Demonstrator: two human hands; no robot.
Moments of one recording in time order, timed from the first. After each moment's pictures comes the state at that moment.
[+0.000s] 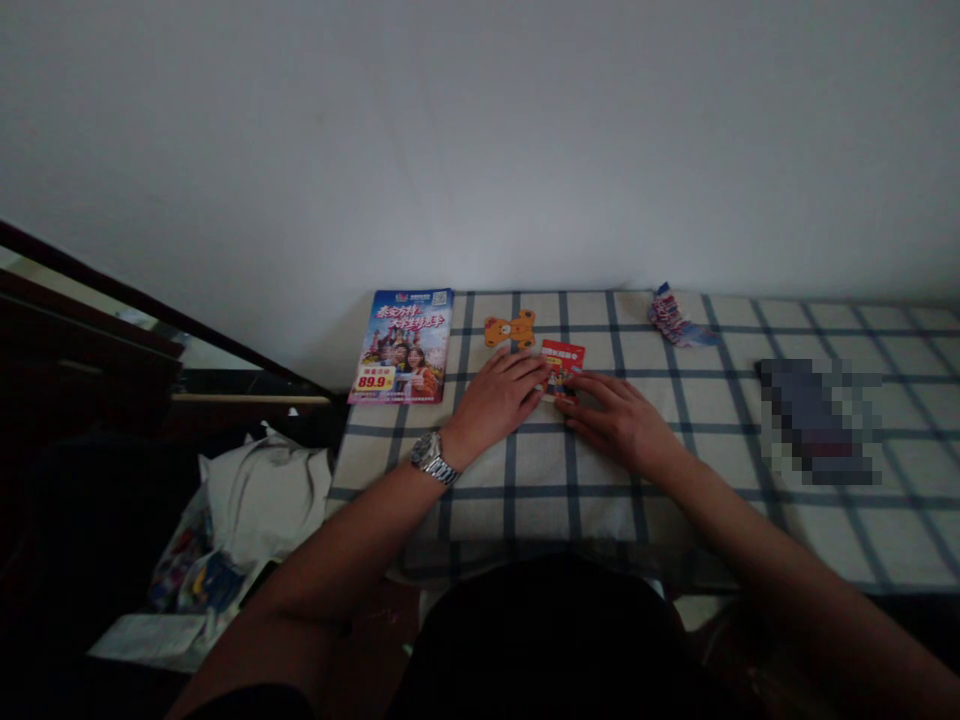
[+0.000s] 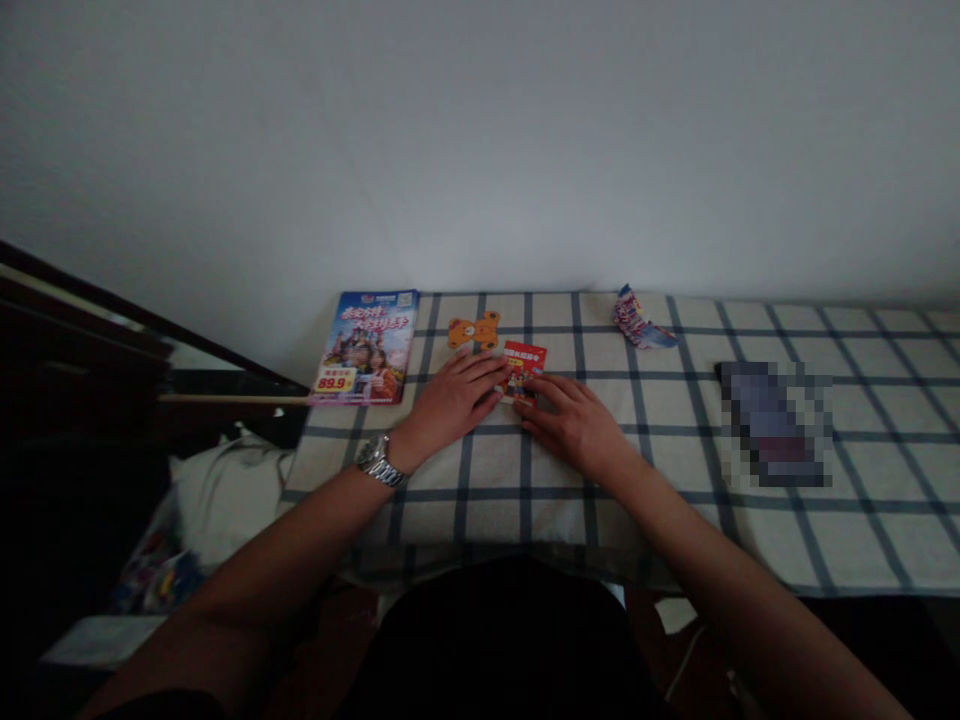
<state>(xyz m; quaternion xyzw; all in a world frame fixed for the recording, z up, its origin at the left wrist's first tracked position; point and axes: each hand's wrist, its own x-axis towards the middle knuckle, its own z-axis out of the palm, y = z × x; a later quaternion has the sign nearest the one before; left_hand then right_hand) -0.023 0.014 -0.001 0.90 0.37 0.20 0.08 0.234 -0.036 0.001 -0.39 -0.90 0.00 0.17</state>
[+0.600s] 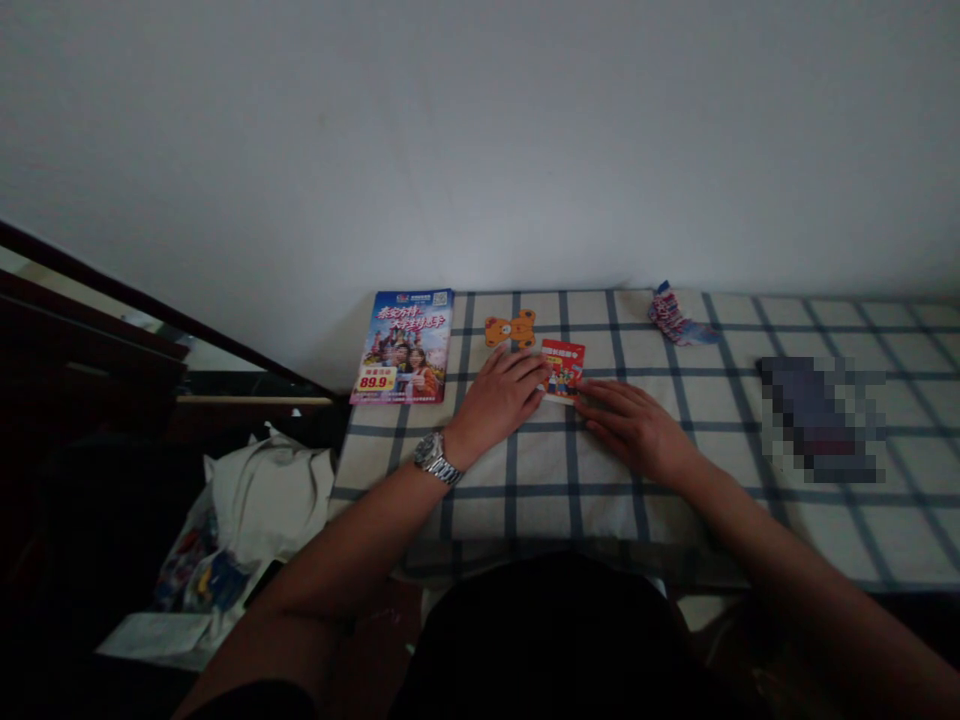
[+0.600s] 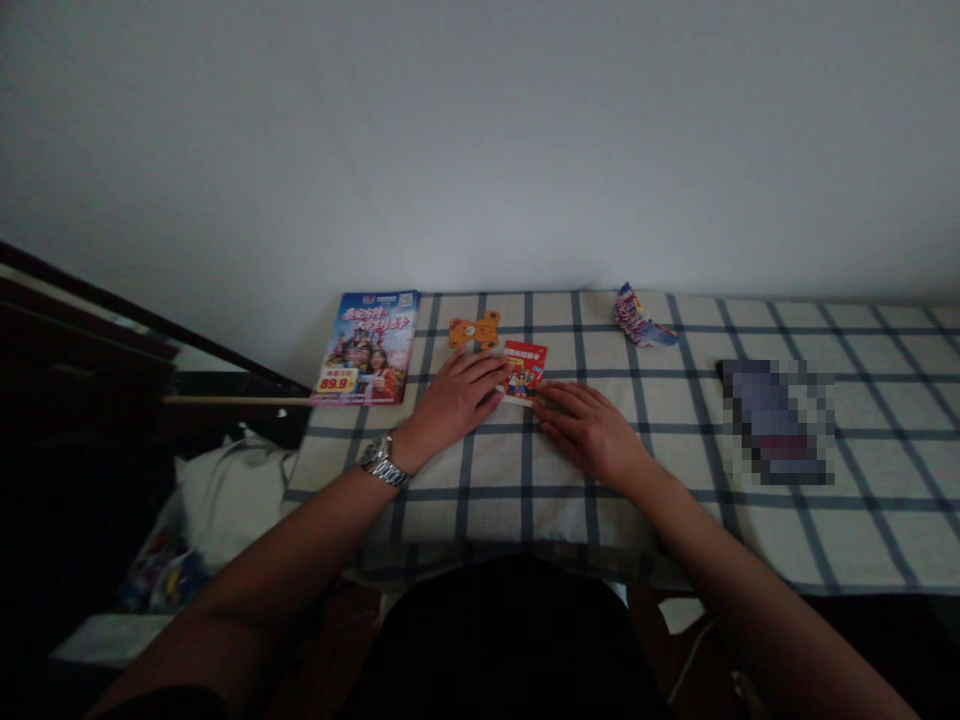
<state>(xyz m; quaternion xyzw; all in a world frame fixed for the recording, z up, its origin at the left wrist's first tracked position) -0.022 0.013 -0.001 0.91 0.36 0.21 0.05 0.258 -0.045 -0.010 -0.38 -0.90 0.05 0.21</state>
